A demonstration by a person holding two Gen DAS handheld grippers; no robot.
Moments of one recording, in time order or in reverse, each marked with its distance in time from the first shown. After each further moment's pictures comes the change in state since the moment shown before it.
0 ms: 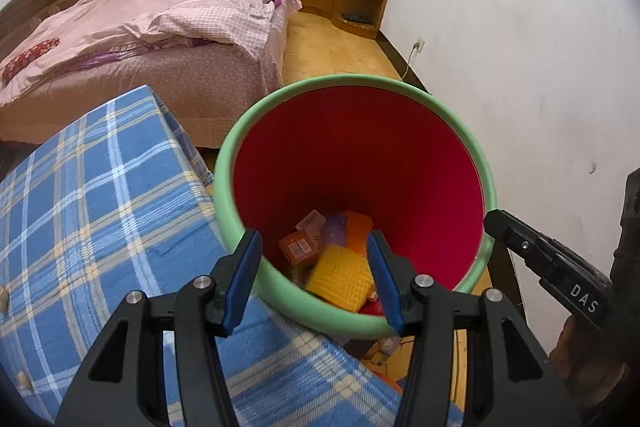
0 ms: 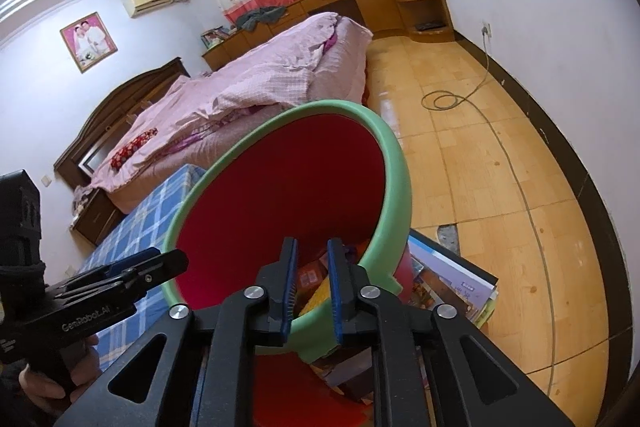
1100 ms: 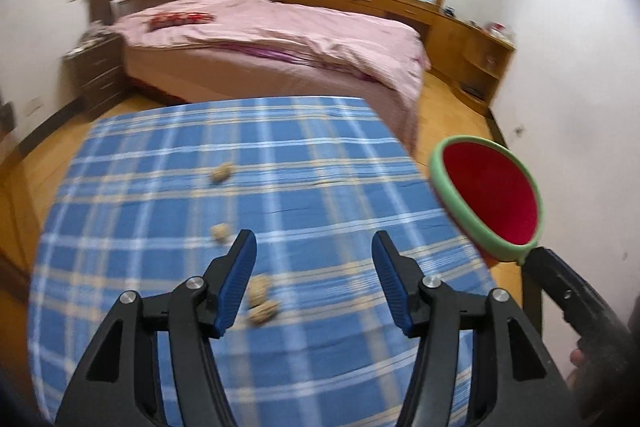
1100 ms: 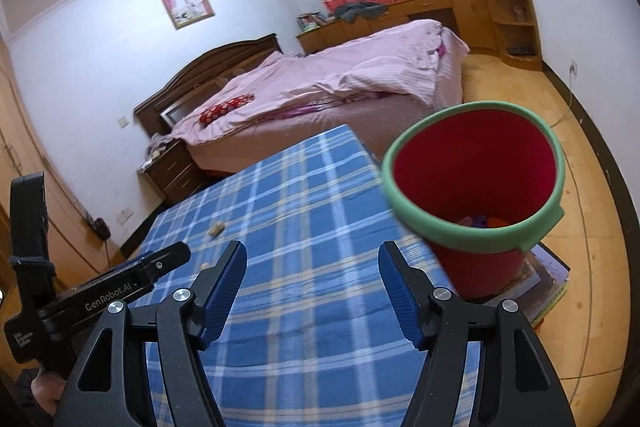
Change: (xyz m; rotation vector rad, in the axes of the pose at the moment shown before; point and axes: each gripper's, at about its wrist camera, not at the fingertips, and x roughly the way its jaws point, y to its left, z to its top) left arm -0.193 0.115 -0.119 -0.345 -0.187 0.332; right arm -0.076 0.165 -0.074 -0.217 0.021 0.241
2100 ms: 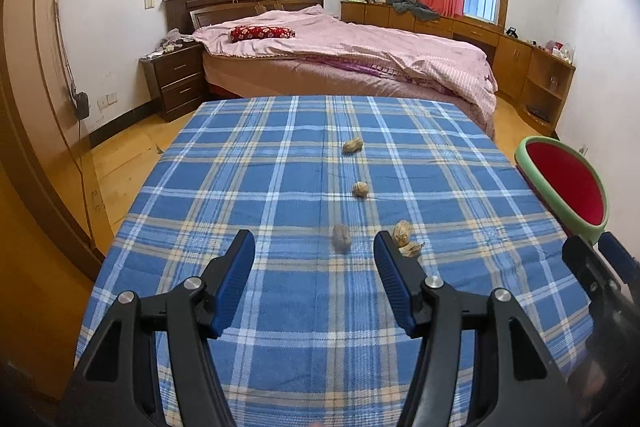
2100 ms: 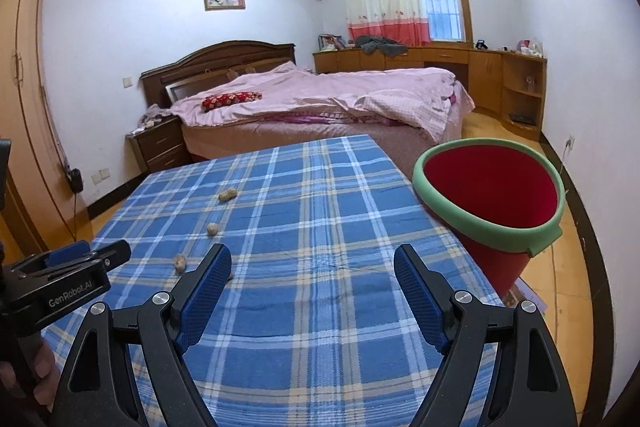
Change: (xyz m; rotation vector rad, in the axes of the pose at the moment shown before) left arm -0.033 0.069 -0.065 -0.052 -0.092 0.249; right arm 0.015 0.061 -0.061 -0.241 -0.085 -0.114
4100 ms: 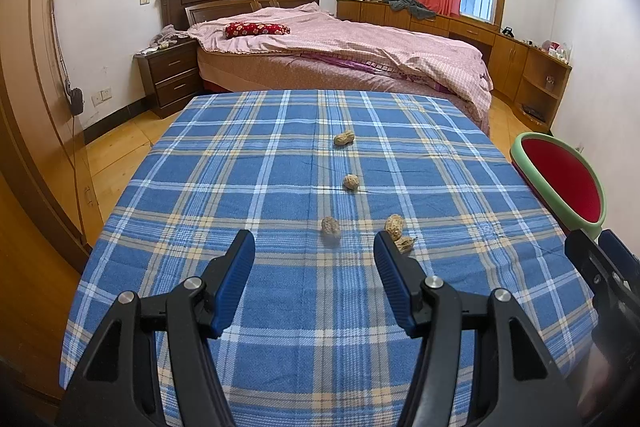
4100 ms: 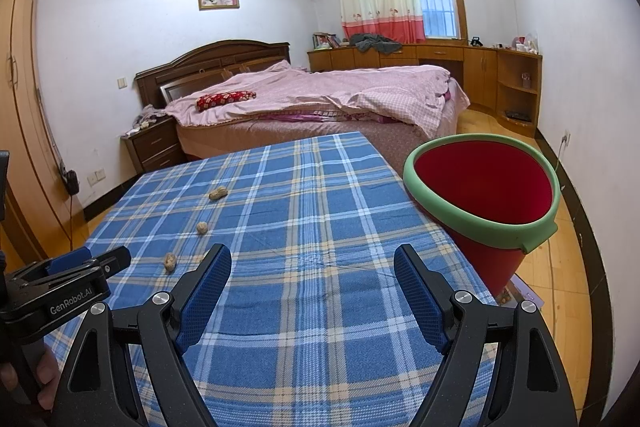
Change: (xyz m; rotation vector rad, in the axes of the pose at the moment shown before) left arm 0.006 -0.007 -0.006 0.003 0.004 -0.017; right arm -0.001 -0.010 -0.003 0.016 0.000 -0.015
